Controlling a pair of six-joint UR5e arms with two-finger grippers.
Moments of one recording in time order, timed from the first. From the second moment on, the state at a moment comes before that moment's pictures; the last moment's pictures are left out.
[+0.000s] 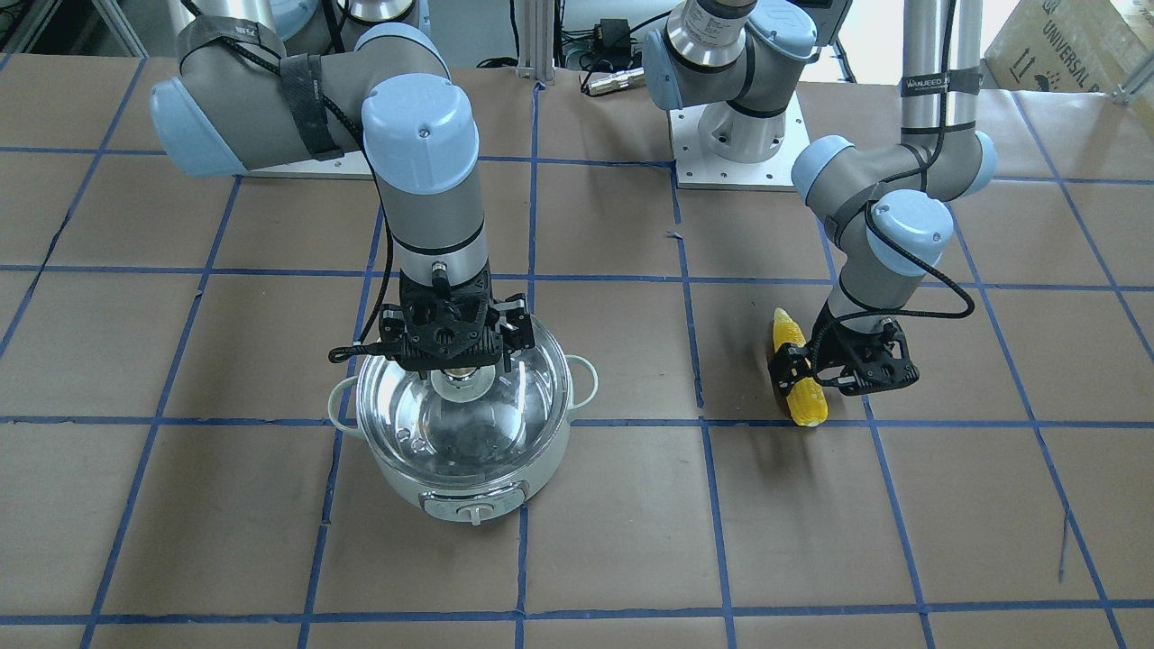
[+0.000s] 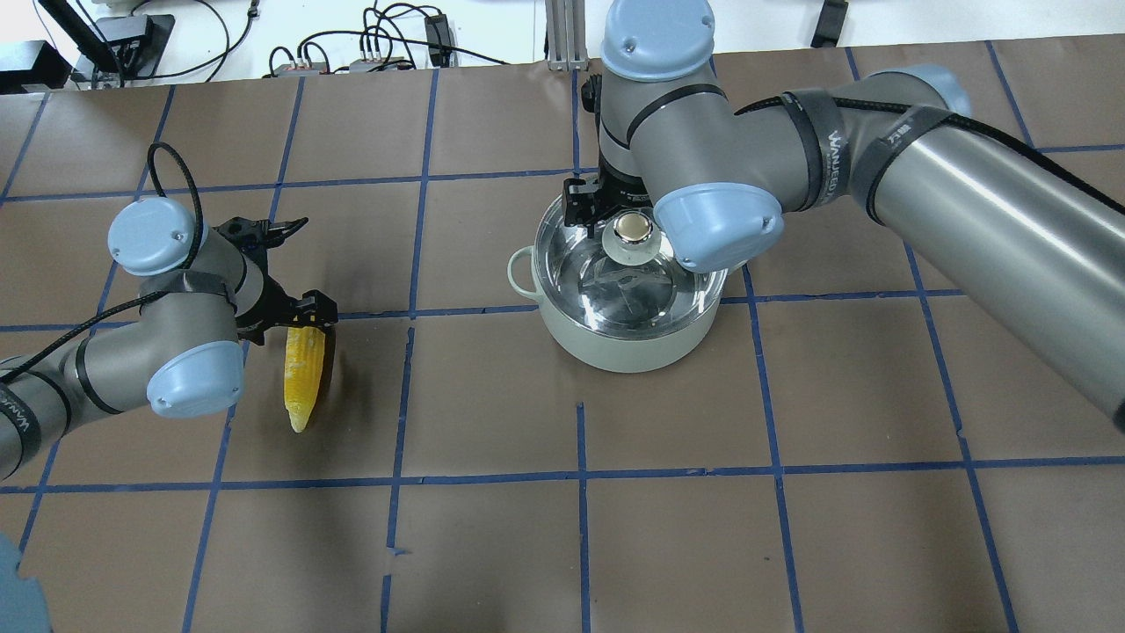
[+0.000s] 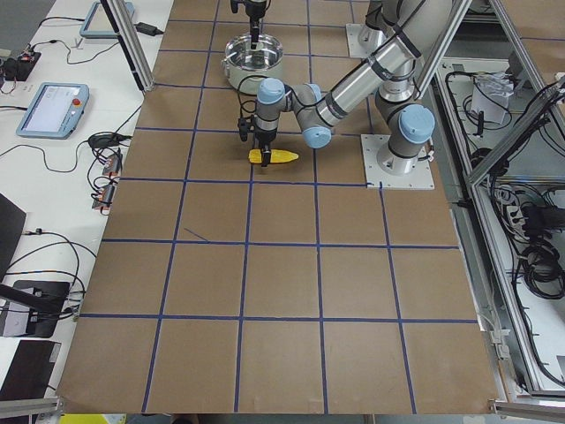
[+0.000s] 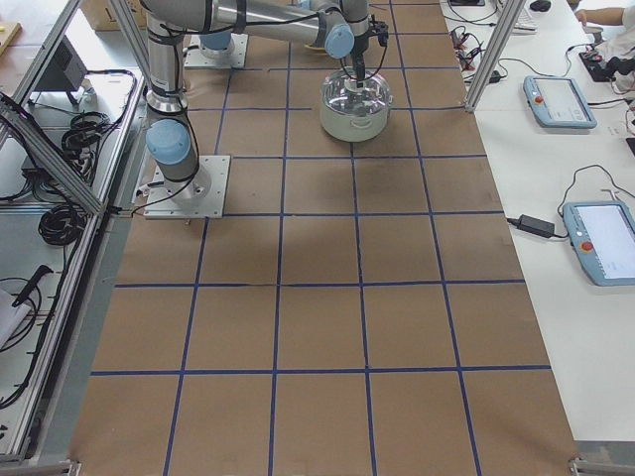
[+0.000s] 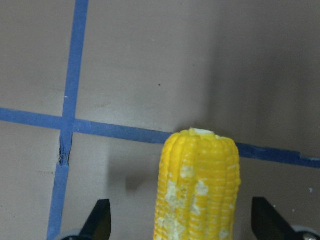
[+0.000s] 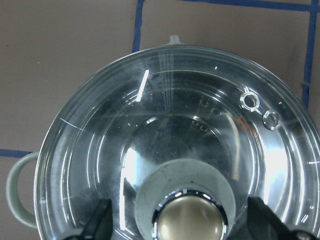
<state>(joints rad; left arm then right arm) -1.29 -1.83 -2.17 -0.59 1.59 0.13 1.87 -1.27 1.63 -2.07 -1.59 0.20</state>
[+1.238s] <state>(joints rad) -1.30 -1.84 -2.18 -0.58 1.59 0.11 1.87 -1.28 1.65 -2.07 -1.59 0.18</state>
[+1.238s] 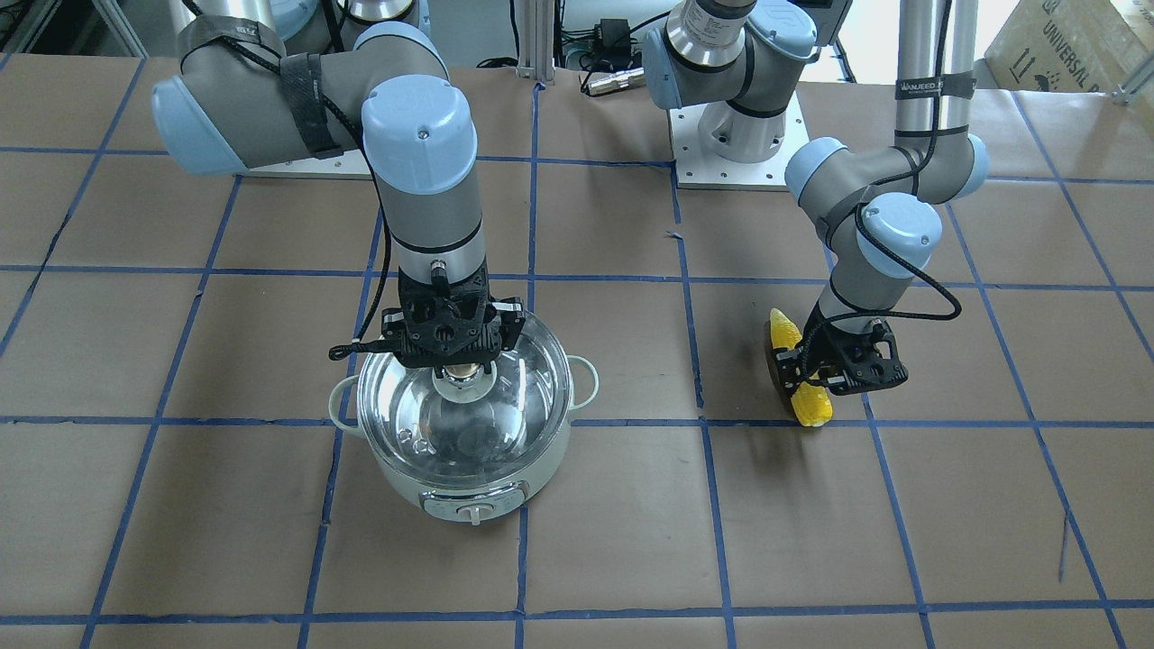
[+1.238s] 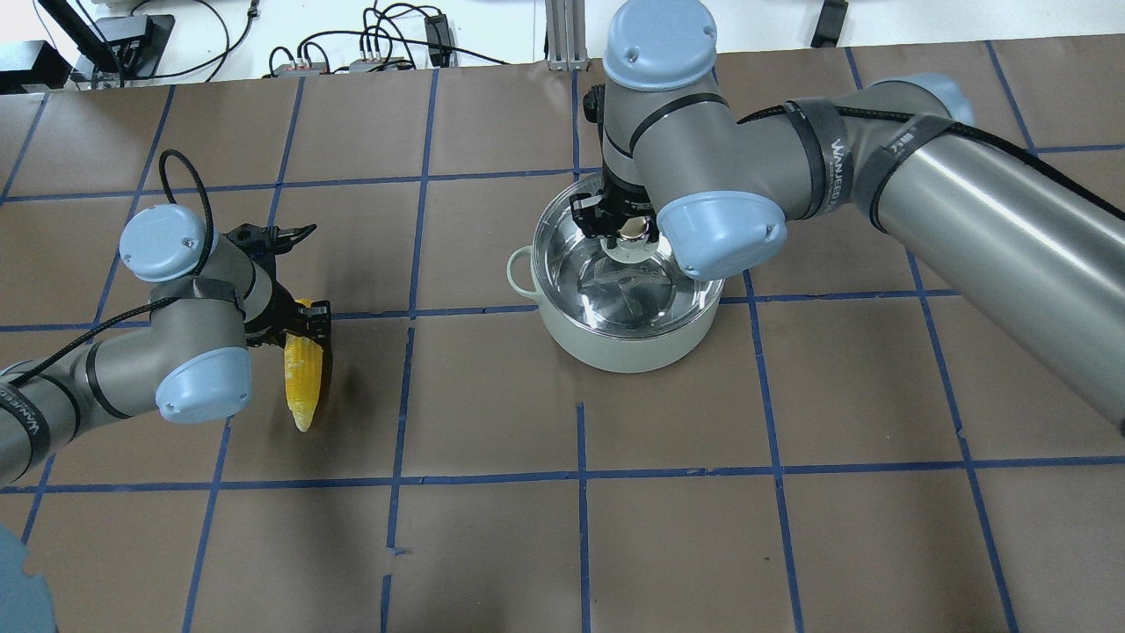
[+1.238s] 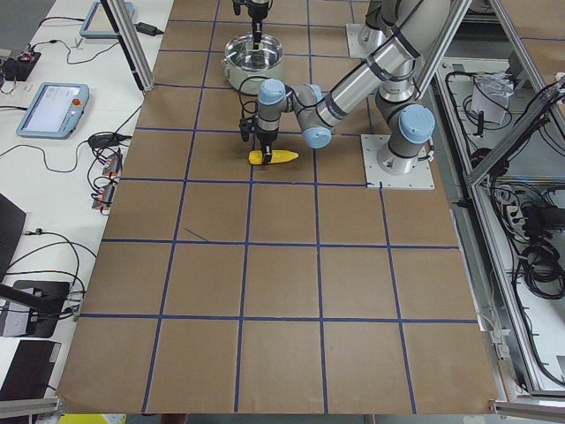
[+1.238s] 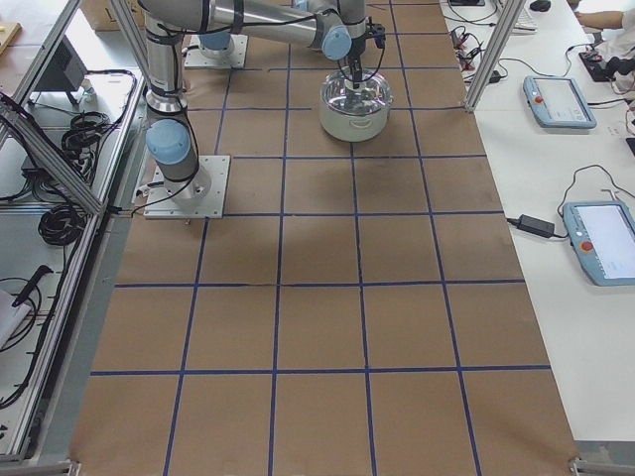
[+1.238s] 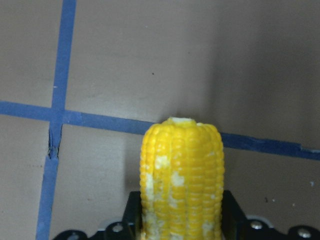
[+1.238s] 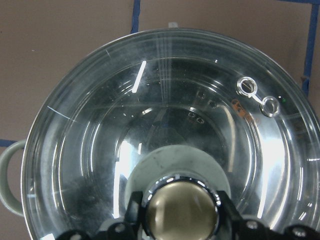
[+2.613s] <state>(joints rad) -1.50 -1.66 -1.71 -1.34 1.62 -0.12 1.85 -1.31 1.58 -1.96 -1.60 0.15</state>
